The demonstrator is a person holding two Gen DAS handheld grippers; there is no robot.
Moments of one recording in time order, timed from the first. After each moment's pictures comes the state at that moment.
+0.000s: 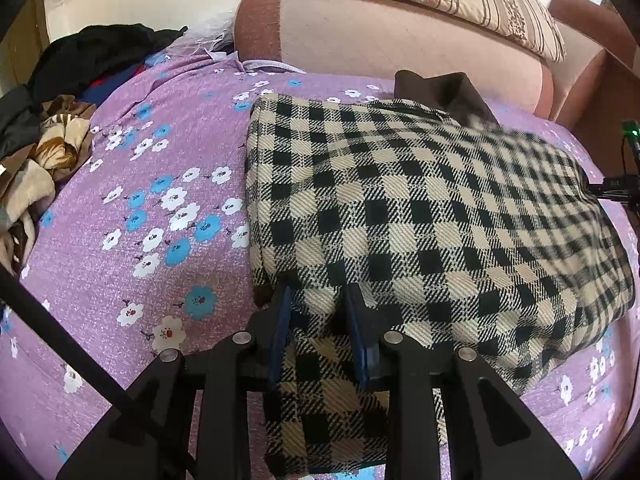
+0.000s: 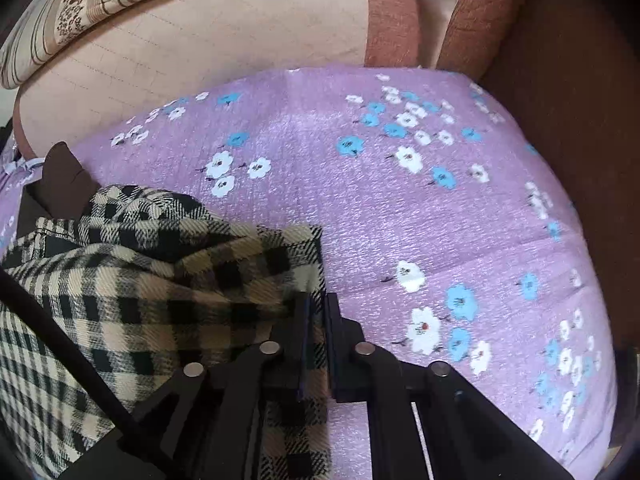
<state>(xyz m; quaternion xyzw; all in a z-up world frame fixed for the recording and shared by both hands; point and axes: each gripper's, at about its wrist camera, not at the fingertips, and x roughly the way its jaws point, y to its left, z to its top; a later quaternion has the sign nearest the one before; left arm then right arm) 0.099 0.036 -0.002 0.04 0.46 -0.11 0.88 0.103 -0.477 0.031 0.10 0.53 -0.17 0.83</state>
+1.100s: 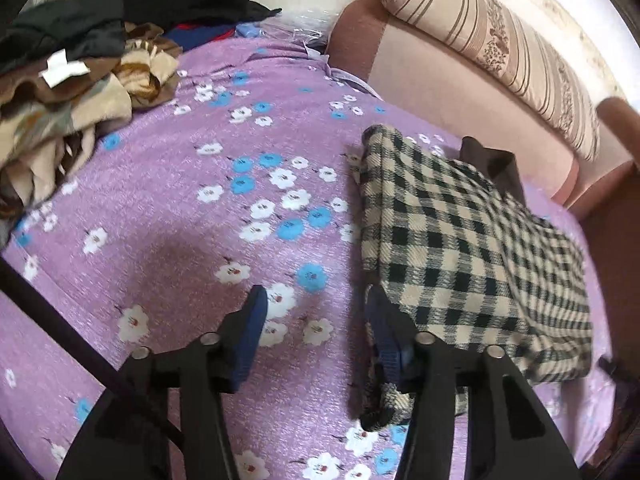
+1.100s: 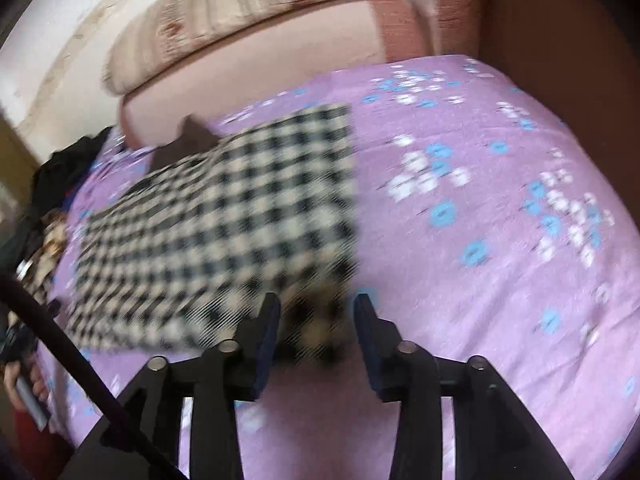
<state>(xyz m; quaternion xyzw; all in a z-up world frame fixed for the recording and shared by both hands) 0.077 0.129 0.022 -0.11 0.46 -0.06 0.88 -0.099 -0.427 0.070 0.20 0.46 -0.03 0.86</state>
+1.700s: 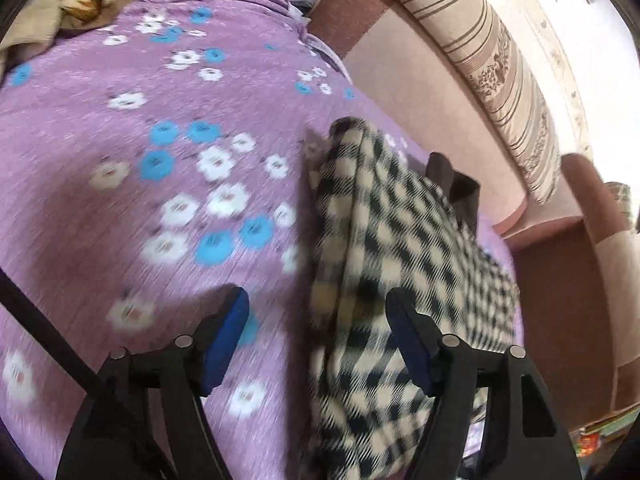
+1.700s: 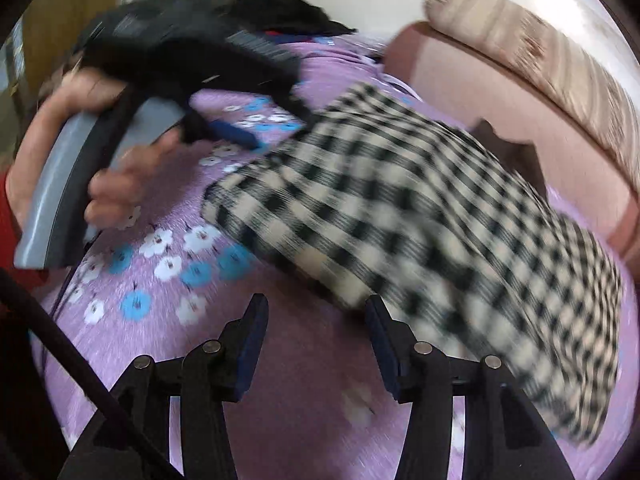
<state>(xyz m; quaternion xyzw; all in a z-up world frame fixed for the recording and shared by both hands) 0.147 0.133 -0.016 -0.27 0.49 -0.17 0.81 -0.070 -0.101 0.036 -0.14 0.42 0.20 0.87</state>
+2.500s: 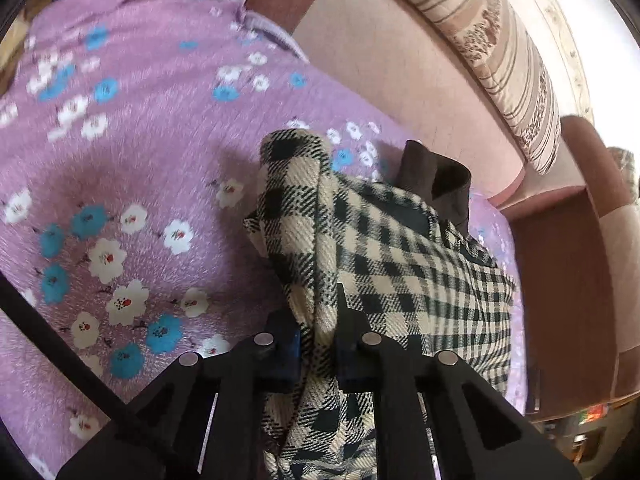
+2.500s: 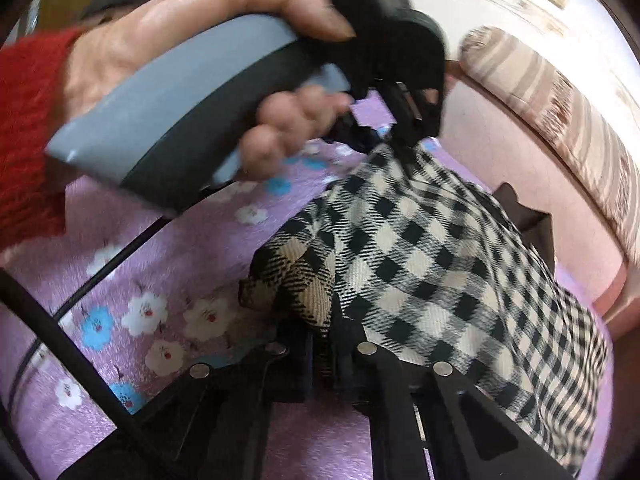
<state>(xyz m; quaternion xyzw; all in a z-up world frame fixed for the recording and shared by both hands) 0.218 0.064 0.014 -0.20 0.53 -0.20 0.80 -0.030 -0.040 0.032 -0.19 0.37 0.18 0.89</state>
